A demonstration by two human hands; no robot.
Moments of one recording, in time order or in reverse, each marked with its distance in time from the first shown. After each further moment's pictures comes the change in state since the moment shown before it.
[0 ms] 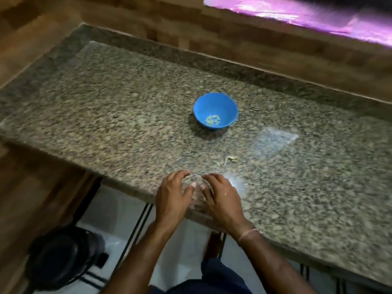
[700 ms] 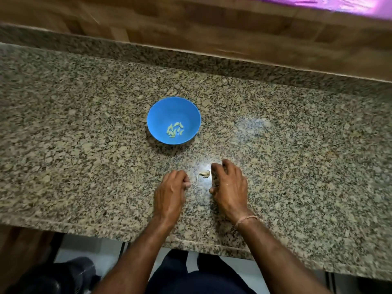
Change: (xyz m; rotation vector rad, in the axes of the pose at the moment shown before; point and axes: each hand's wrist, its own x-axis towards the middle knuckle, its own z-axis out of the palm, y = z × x) left_hand 0.104 0.038 0.085 0.256 -0.104 0.297; right_hand 0.077 0.092 -0.041 -0.277 0.027 0.370
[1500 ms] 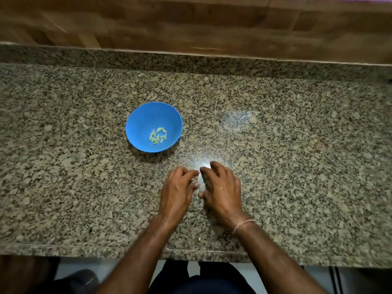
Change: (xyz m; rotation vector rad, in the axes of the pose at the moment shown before) left_hand 0.029 0.034 0.022 -0.084 -0.121 0.181; right_hand 0.003 0.017 -0.007 0.145 -0.029 -0.029
